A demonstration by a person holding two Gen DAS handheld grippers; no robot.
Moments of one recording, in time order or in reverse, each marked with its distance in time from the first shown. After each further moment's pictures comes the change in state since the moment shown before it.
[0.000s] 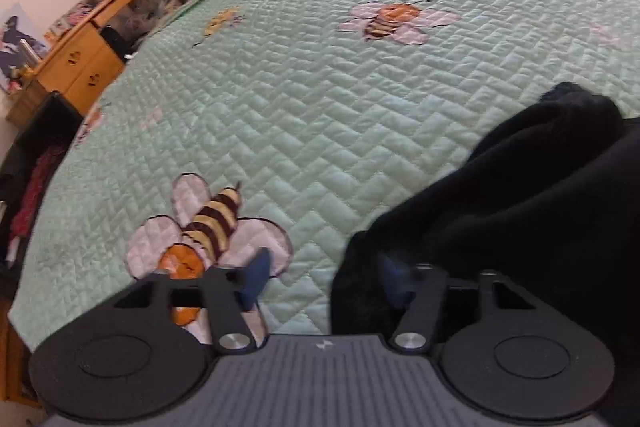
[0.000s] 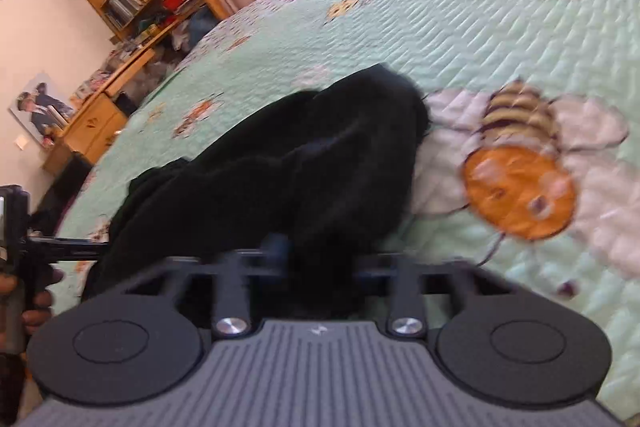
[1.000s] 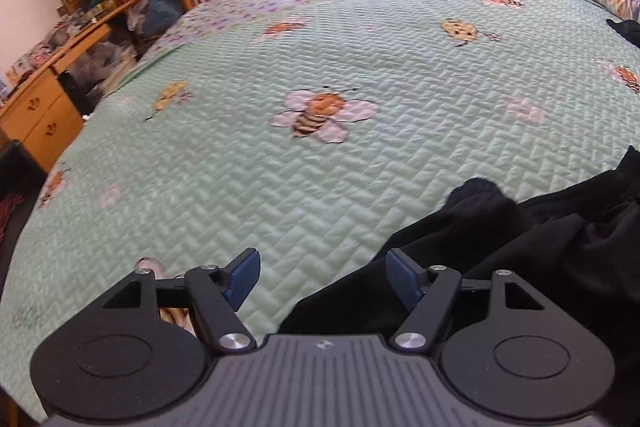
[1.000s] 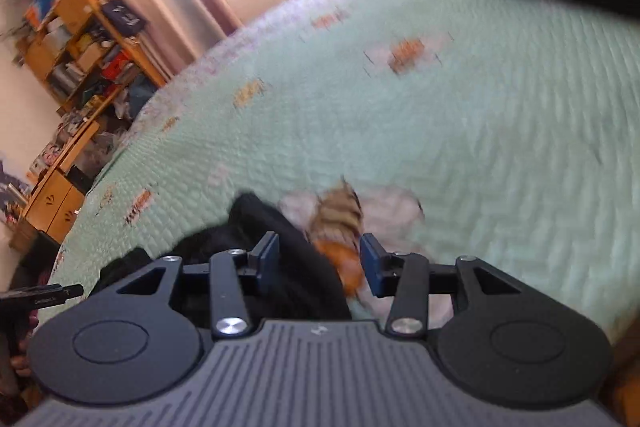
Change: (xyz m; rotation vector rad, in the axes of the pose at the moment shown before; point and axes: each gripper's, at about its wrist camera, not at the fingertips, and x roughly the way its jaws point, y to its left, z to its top) left arm -0.045 -0.030 0.050 0.052 -0.148 -0.138; right arm -0.103 -0.064 0.043 0.088 -0.141 -0.142
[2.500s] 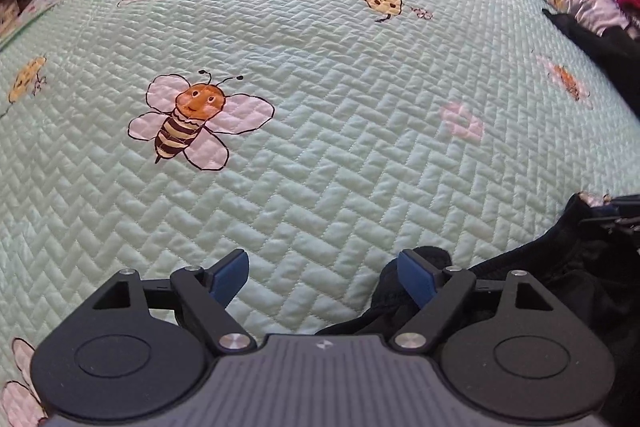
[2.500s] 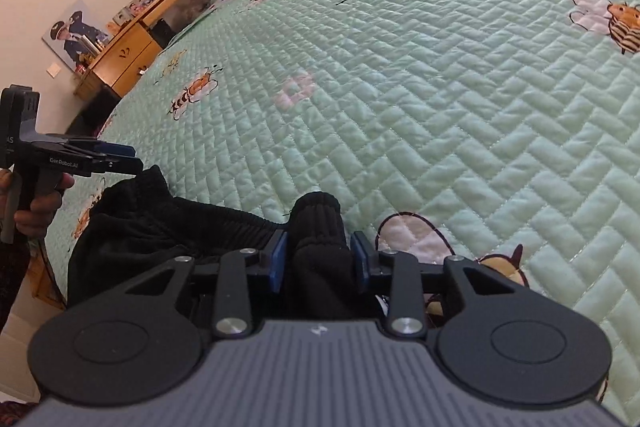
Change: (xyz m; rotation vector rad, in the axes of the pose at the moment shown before) left arm 0.091 0.003 0.065 -0.003 0.163 -0.402; right arm 0.150 0.033 0.031 -0.275 0.373 0.254
